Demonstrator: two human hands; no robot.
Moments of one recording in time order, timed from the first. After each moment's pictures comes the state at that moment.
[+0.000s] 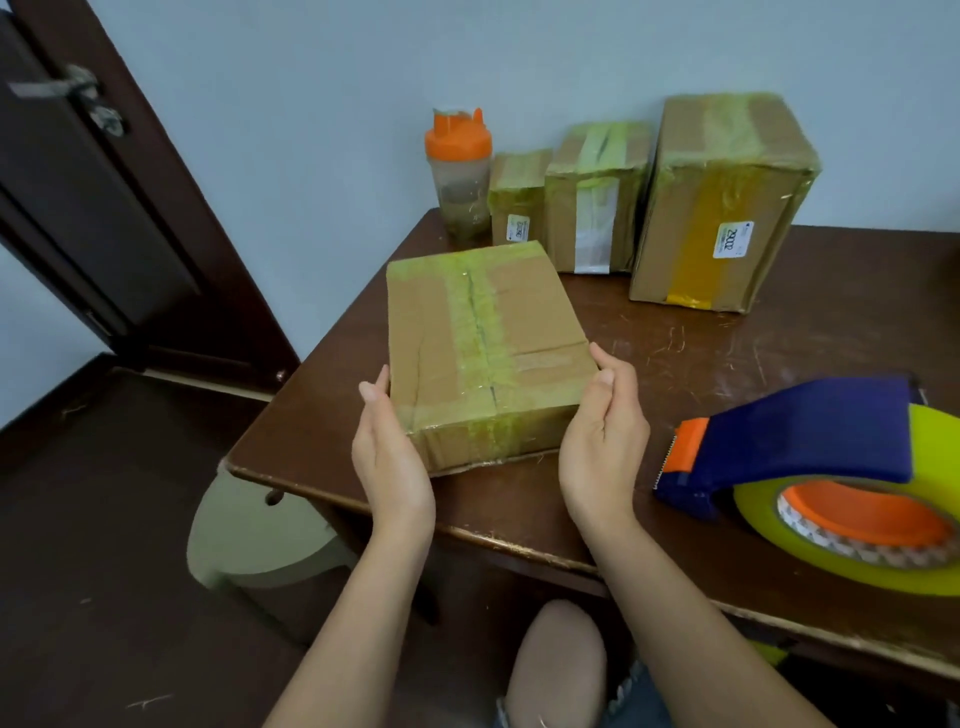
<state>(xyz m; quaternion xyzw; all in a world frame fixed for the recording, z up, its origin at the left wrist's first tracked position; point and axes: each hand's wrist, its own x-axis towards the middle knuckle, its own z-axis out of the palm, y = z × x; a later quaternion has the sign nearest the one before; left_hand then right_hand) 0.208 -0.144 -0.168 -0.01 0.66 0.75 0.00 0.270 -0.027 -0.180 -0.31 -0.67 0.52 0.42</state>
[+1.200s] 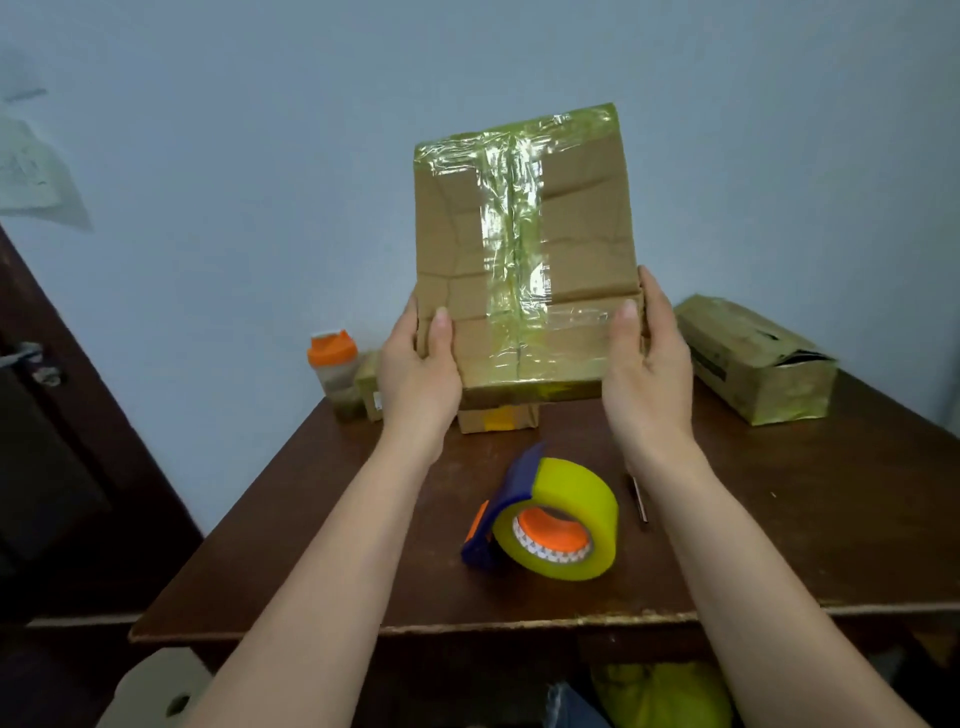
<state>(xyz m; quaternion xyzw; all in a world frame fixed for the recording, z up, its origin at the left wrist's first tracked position) 0.328 -0.013 0.011 0.33 0.66 0.67 -0.03 0.467 0.077 -0.006 -0.22 -0.62 0.47 0.59</state>
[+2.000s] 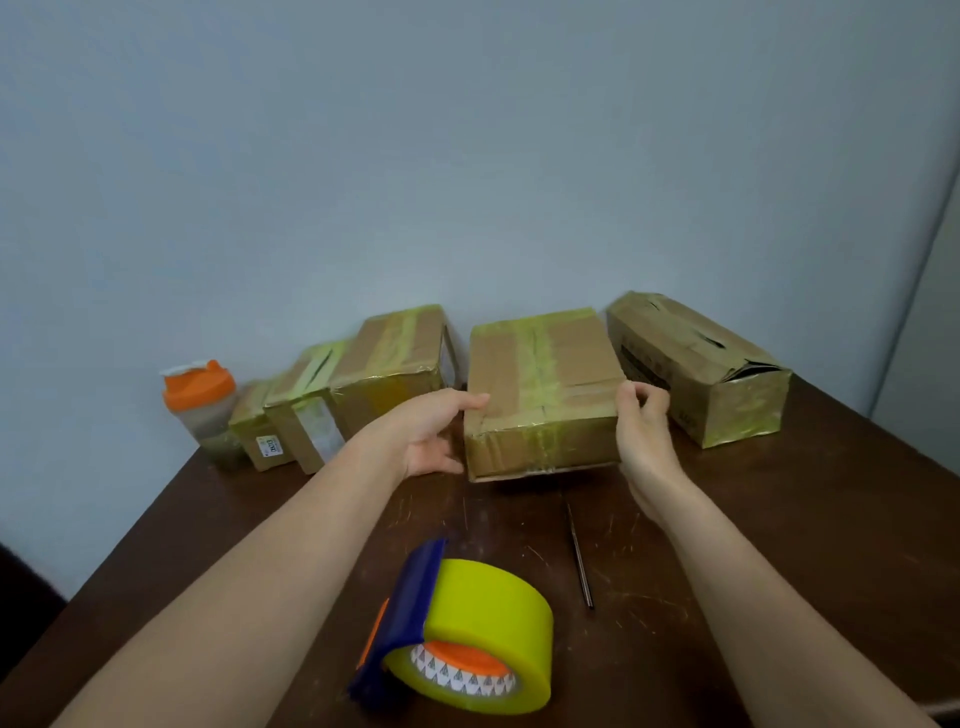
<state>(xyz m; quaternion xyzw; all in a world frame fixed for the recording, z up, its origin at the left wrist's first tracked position) 0.266 0.157 -0.041 0.24 0.72 0.46 0.46 0.448 0.259 -0.110 -0.43 -0.56 0.57 0.42</state>
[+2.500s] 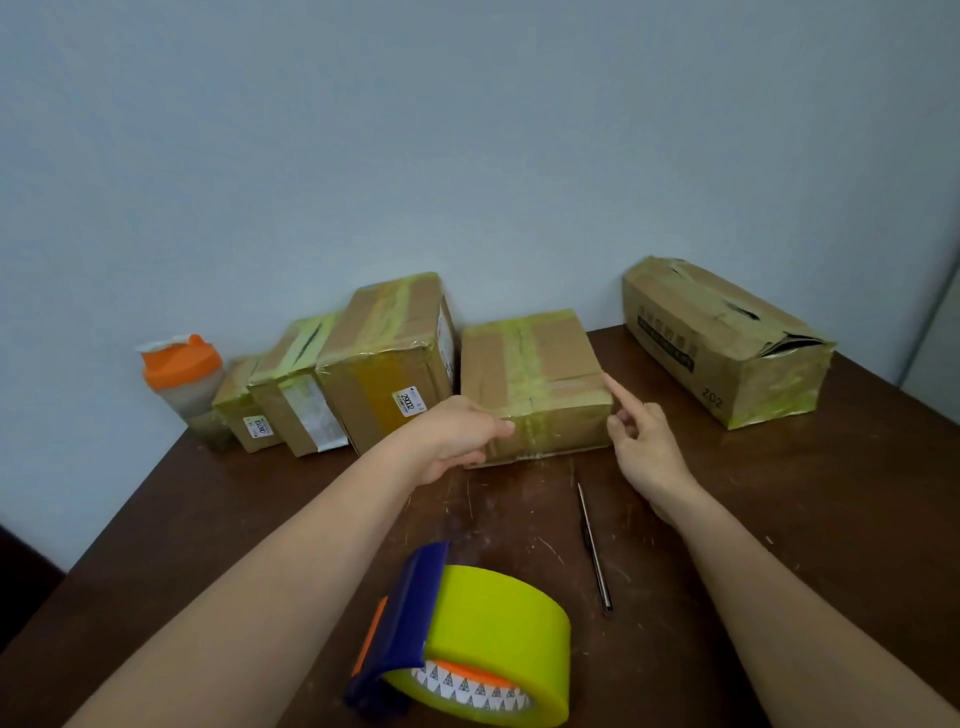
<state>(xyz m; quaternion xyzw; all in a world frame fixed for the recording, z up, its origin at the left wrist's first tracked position) 0.266 0.175 -0.077 0.32 0.81 0.33 0.37 0.429 0.296 -0.177 -0.40 -0.68 0.49 0.37</state>
